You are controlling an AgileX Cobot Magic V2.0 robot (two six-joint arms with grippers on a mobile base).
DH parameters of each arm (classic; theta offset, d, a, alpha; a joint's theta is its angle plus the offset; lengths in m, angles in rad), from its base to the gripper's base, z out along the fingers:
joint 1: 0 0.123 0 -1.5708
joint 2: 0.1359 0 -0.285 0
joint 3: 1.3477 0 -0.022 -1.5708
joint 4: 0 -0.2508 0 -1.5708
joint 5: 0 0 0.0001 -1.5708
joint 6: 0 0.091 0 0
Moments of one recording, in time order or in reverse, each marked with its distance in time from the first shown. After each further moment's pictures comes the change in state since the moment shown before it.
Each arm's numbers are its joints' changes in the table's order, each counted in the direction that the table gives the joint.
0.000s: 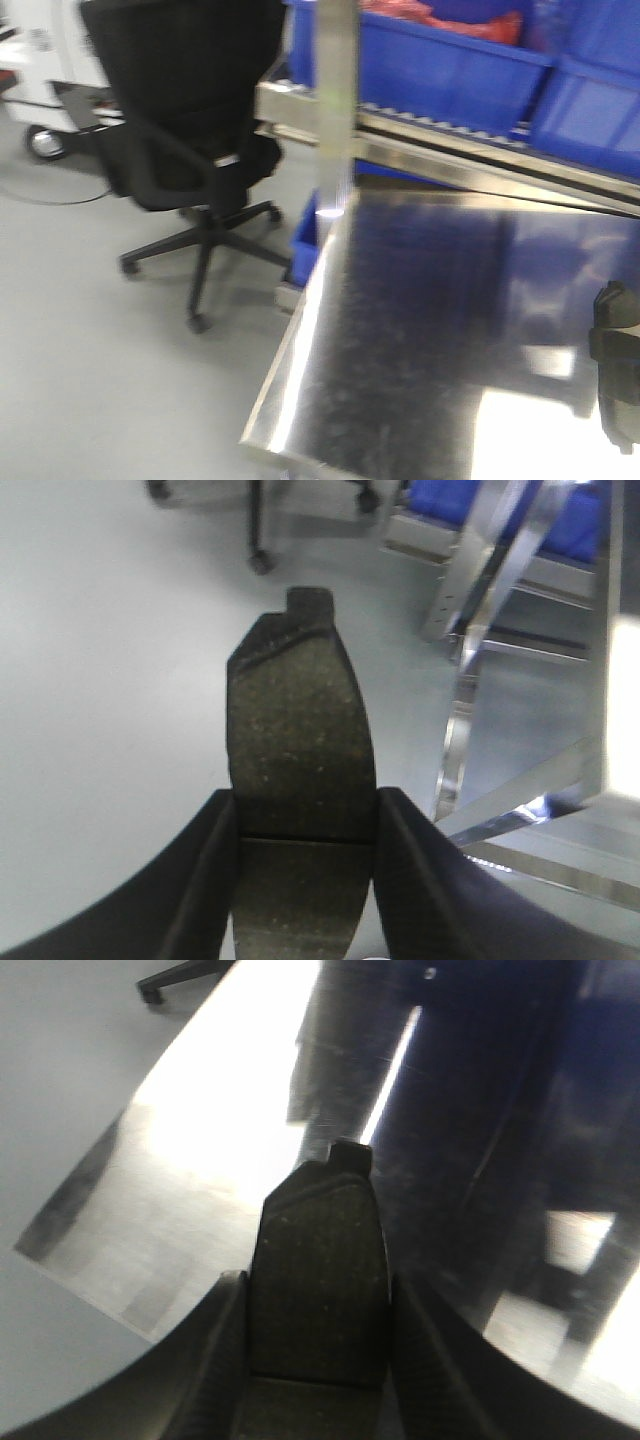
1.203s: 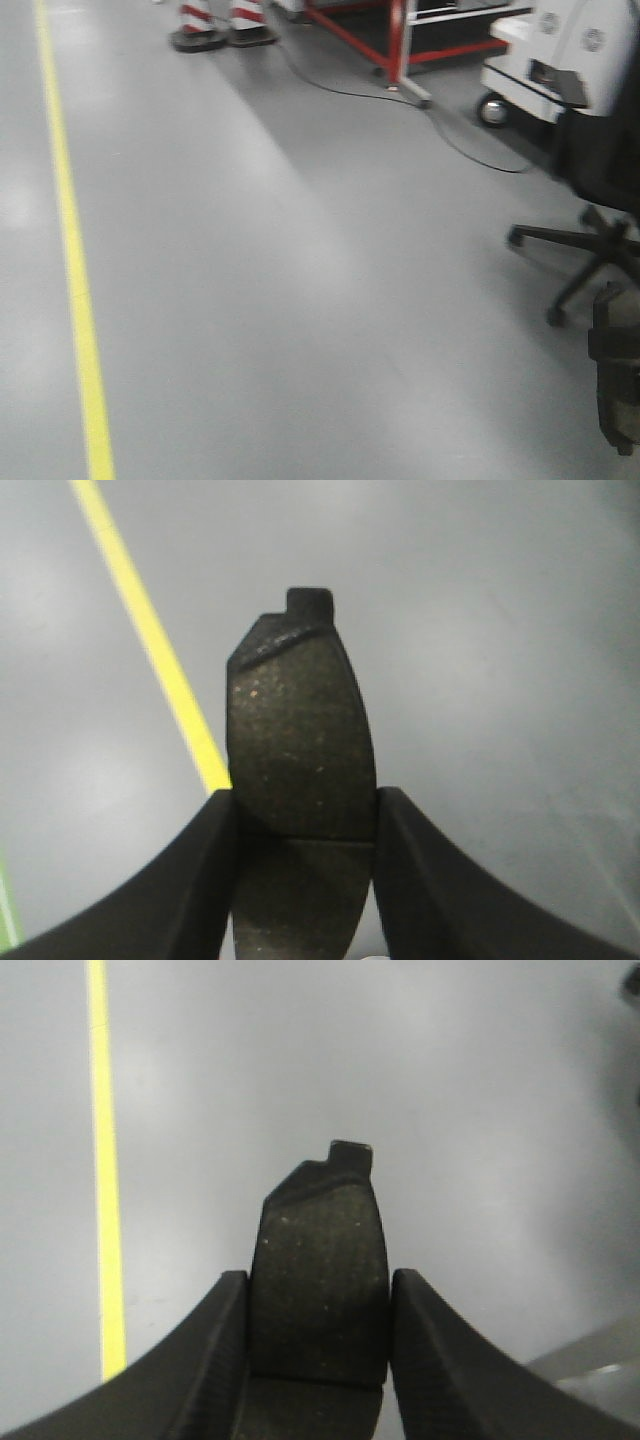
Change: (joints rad) left arm 0.000 0.000 0.000 -0.003 -0.003 0.000; right arm 0.000 0.000 0.000 -0.001 0.000 0.000
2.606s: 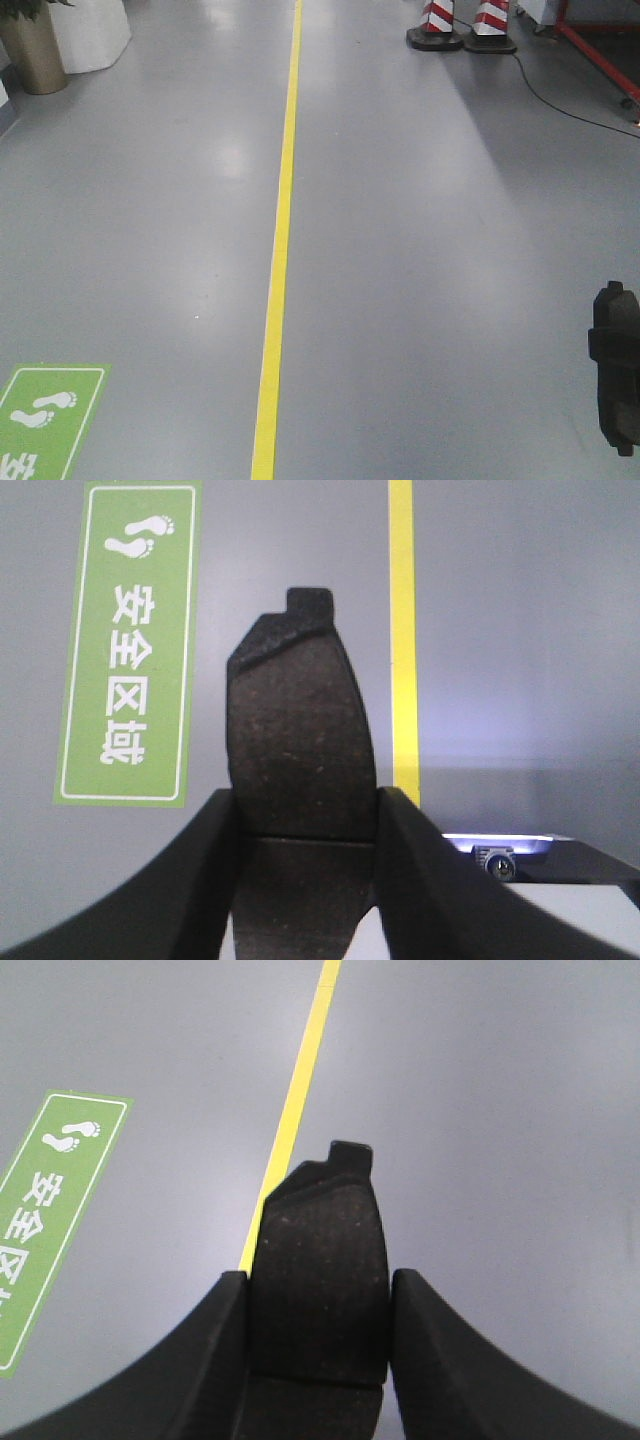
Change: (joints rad) left arm 0.000 0.000 0.000 0.002 -0.235 0.000; right arm 0.000 0.000 0.000 0.000 -0.001 0.000
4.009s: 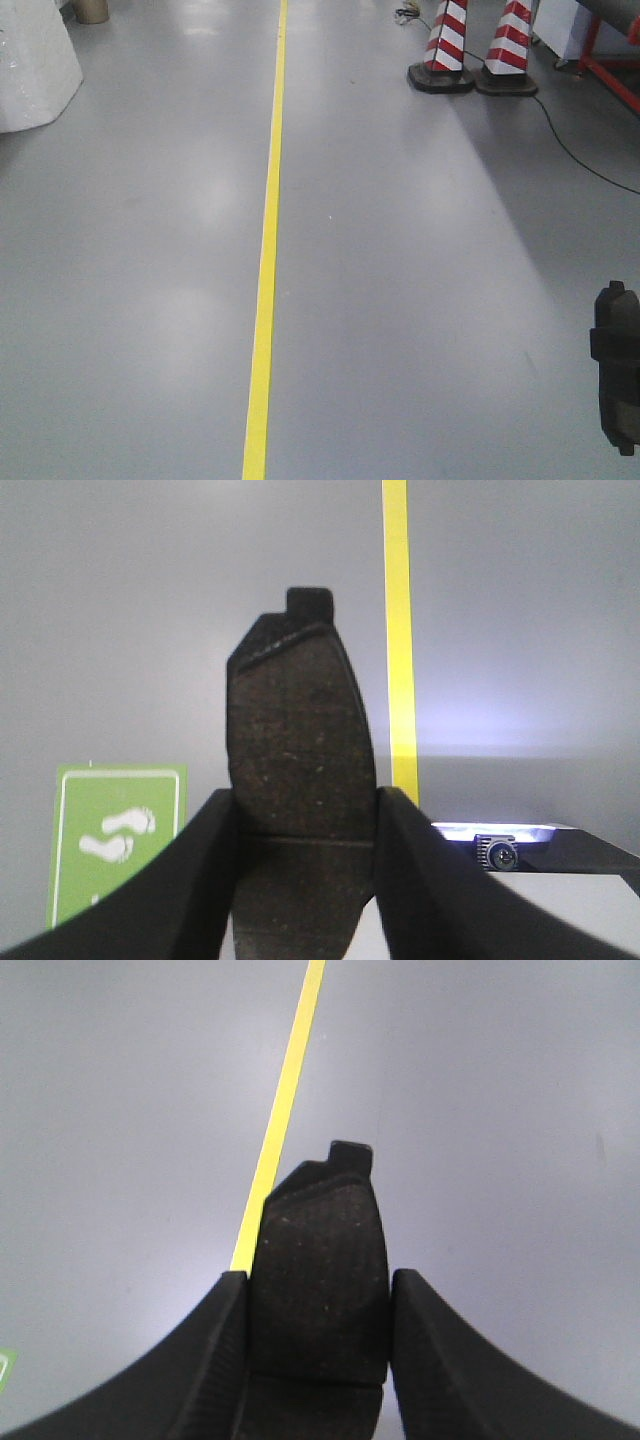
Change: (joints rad) left arm 0.000 0.000 0.000 0.001 -0.011 0.000; right arm 0.000 0.000 0.000 0.000 0.000 0.000
